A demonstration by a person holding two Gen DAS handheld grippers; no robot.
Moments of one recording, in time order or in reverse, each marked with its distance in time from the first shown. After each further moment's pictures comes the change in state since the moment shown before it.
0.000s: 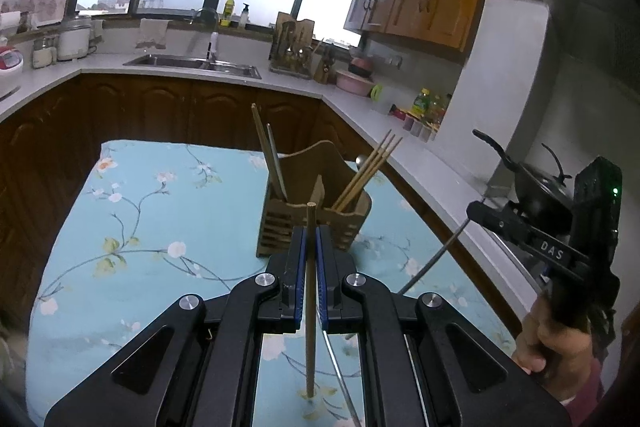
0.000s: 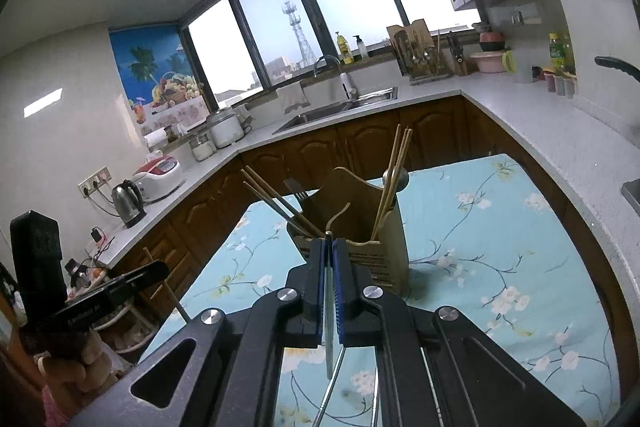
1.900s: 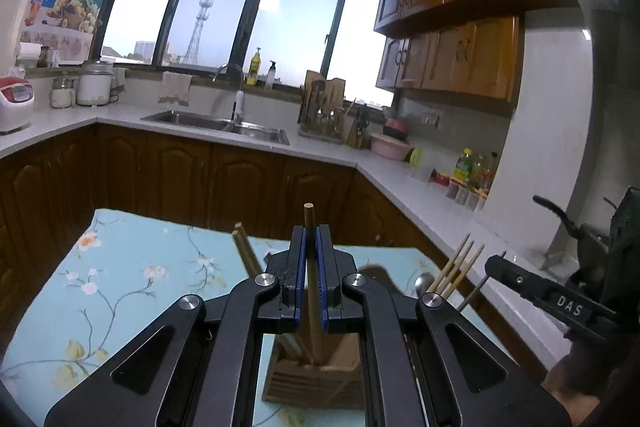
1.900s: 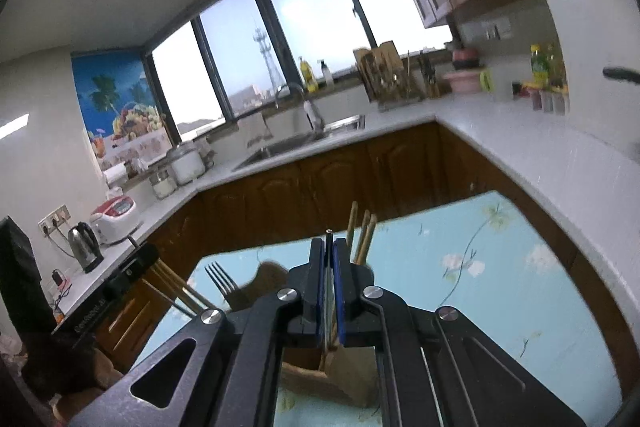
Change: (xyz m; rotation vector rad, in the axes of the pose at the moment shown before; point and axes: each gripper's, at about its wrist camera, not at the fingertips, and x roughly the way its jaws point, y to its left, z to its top) left arm 0.132 0.010 0.060 0.002 -0.235 0.124; right arm 0.105 -0.046 0.057 0.048 -0.095 -0.102
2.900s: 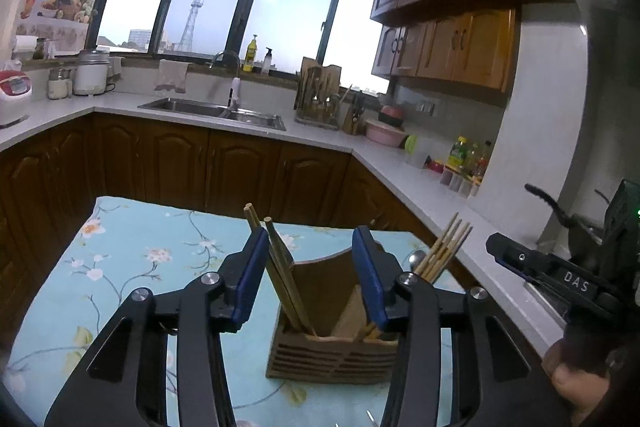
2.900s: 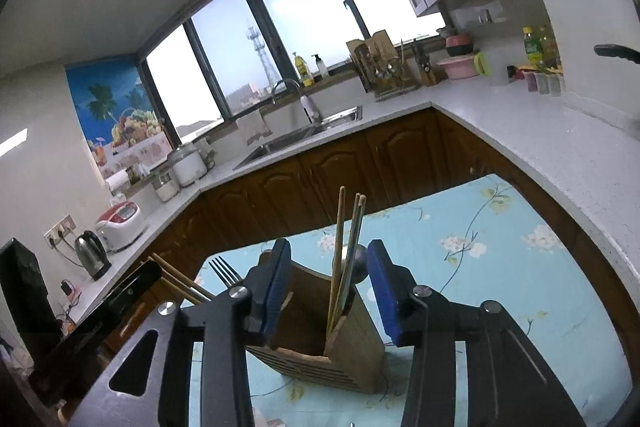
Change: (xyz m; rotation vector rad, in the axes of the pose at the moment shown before) left arm -0.023 0.002 -0.001 -0.012 0.040 -0.018; right arm -0.013 -0.009 -0.008 0.051 -0.004 0.008
